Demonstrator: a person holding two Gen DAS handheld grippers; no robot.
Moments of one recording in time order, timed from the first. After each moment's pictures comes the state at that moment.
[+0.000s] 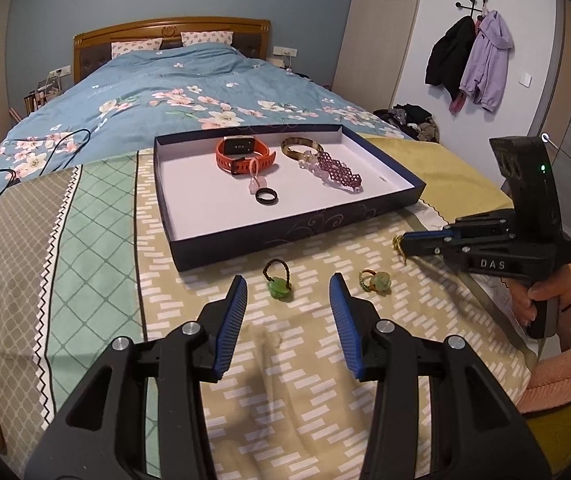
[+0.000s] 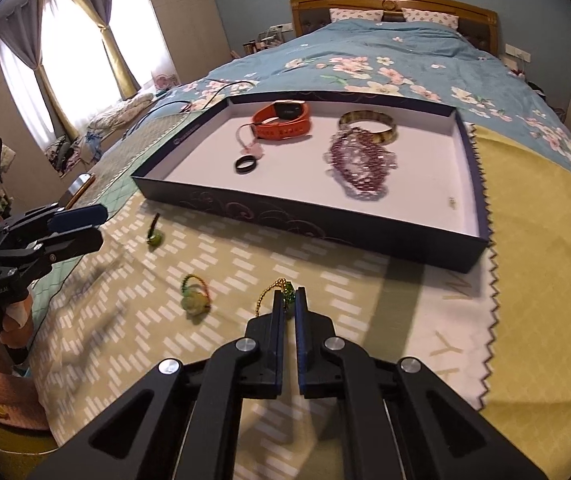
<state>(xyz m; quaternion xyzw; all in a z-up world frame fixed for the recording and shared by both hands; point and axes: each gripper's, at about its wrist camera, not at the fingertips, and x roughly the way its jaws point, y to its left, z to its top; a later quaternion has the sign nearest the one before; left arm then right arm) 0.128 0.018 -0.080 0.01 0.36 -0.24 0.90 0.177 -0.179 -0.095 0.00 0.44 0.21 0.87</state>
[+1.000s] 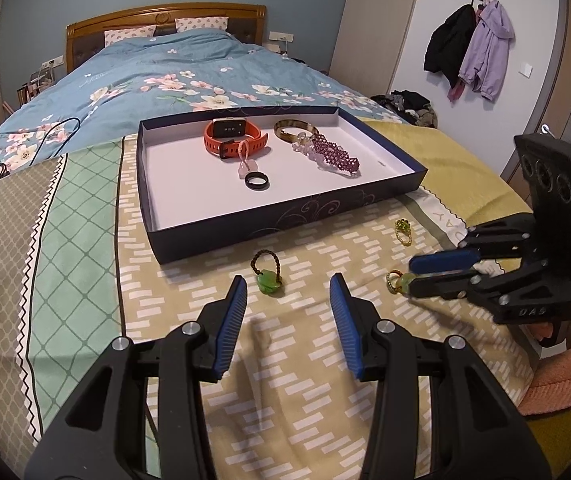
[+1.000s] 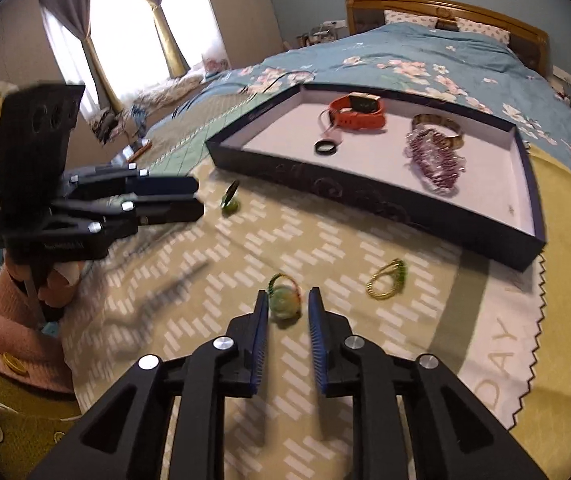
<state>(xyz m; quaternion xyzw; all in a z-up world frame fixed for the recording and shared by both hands) 0.140 0.006 -0.093 0.02 0.39 -0.25 0.89 0.148 -0.156 -0.089 -0.03 0.43 0.30 0.85</state>
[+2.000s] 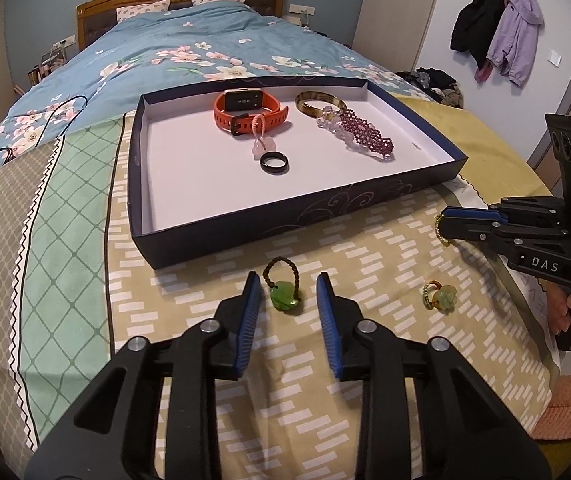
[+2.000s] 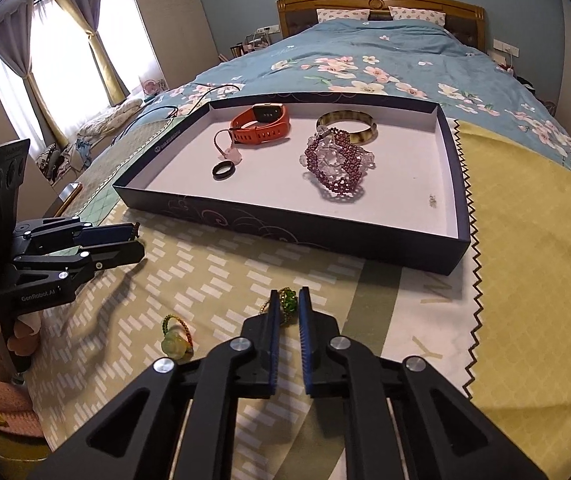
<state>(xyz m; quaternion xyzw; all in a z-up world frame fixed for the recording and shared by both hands) 0.176 -0.016 -0.112 0.03 0.44 -0.20 0.88 0.183 -0.187 -0.099 0.00 0.44 0.20 0.88</state>
